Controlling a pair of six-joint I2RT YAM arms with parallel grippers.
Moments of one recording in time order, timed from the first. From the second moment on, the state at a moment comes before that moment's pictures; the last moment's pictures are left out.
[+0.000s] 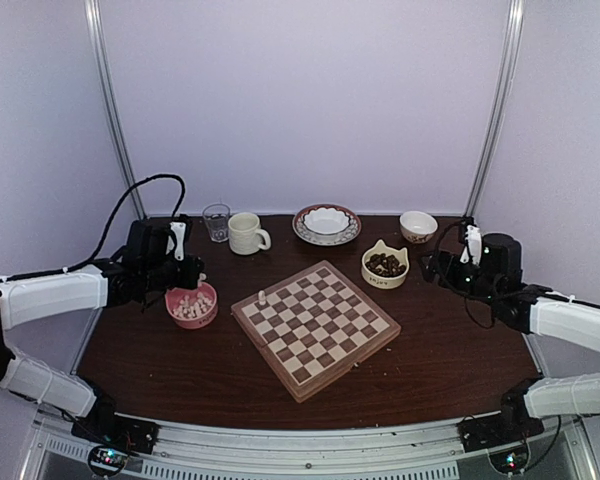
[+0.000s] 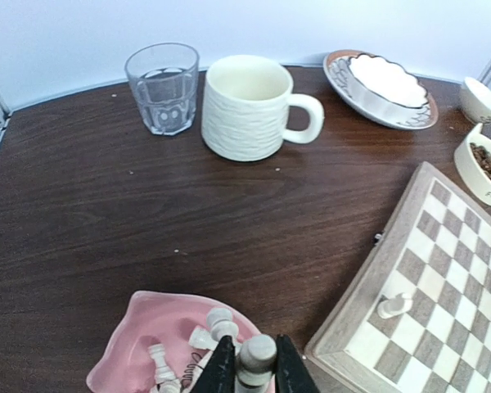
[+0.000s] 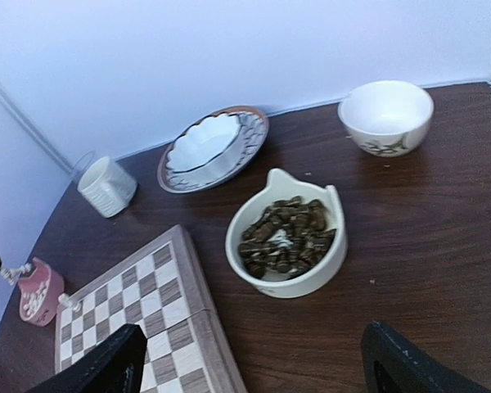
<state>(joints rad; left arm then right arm) -0.49 1.29 0.74 -0.03 -0.15 -0.24 0.34 1.05 0.51 0.18 -0.02 0.47</state>
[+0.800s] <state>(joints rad) -0.72 1.26 0.77 0.01 0.44 -0.21 0.76 1.24 0.57 0.48 -0.25 0.23</state>
